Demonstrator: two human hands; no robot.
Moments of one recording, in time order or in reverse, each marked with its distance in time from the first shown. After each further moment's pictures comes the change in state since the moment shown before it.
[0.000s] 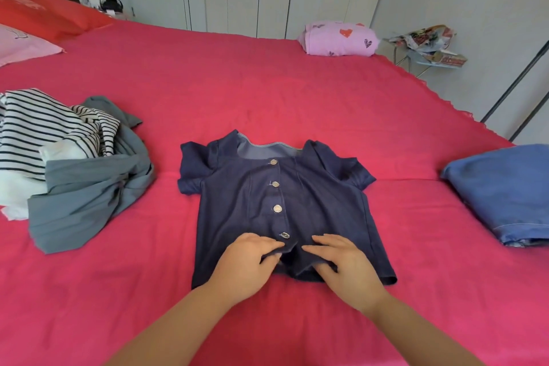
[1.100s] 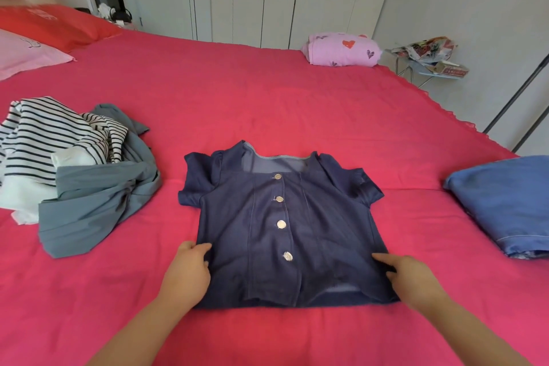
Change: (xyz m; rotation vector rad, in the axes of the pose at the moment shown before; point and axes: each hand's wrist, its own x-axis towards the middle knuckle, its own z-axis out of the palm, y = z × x) left_hand -0.028 -0.050 -0.039 0.043 0.050 -0.590; right_hand -0.012 0.067 -0.050 -0.237 -0.188 0.438
